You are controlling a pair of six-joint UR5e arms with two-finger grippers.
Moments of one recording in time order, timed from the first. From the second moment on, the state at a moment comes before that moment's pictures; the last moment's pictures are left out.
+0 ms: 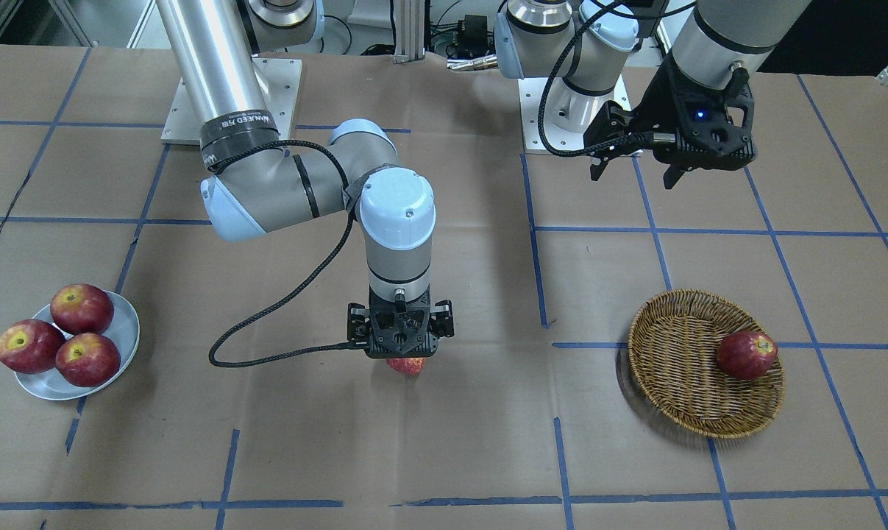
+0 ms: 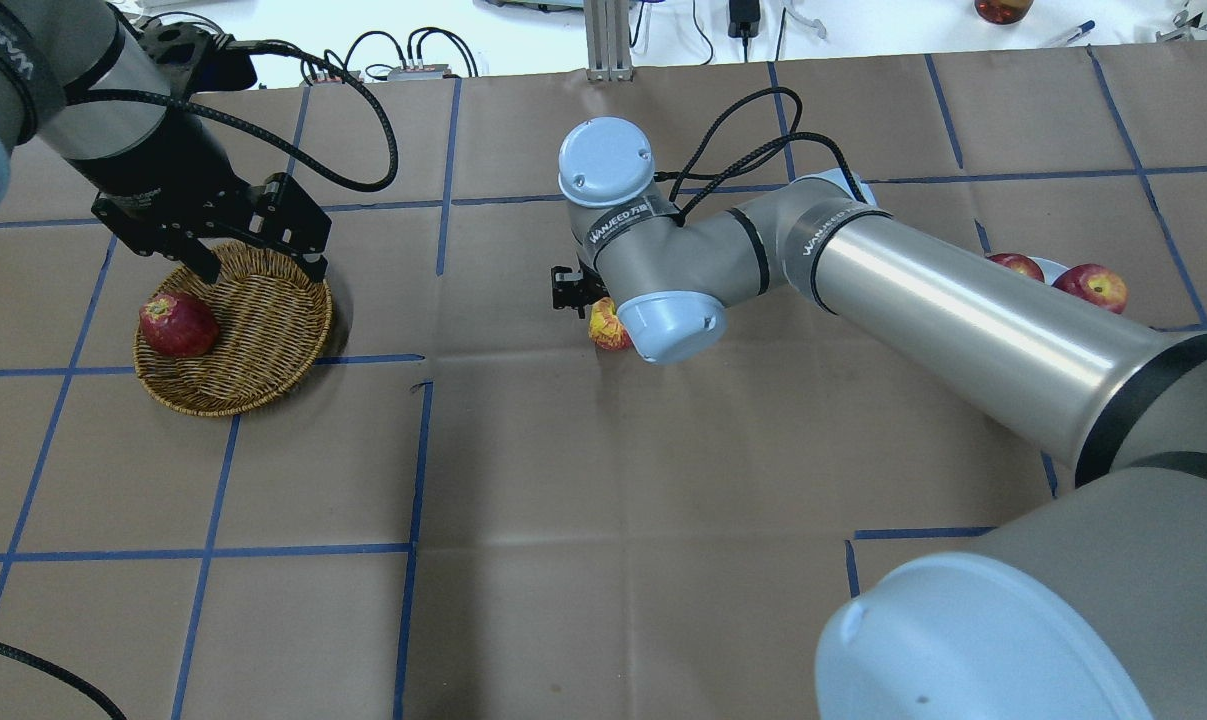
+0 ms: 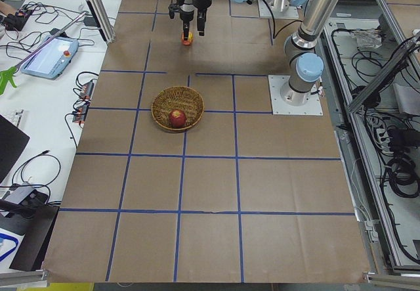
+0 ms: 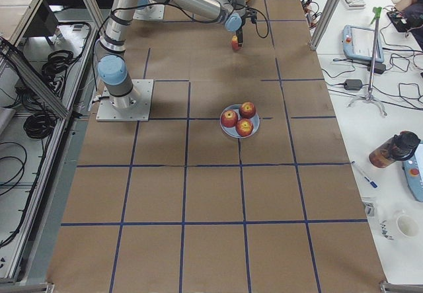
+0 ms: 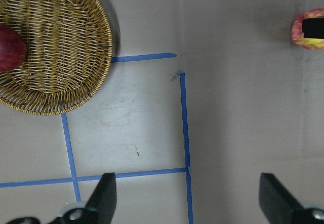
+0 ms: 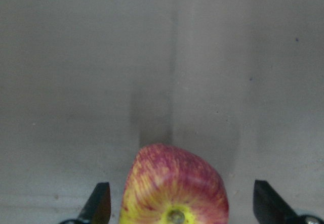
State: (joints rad) left arm -1.47 -1.53 -1.62 -1.58 1.53 0.17; right arm 1.96 -0.99 1.61 -2.29 -1.62 0.33
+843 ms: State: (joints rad) left arm -1.47 -1.55 -1.63 -1.56 1.52 0.17; right arm 1.97 -0.98 1.62 -2.29 -1.62 0.32
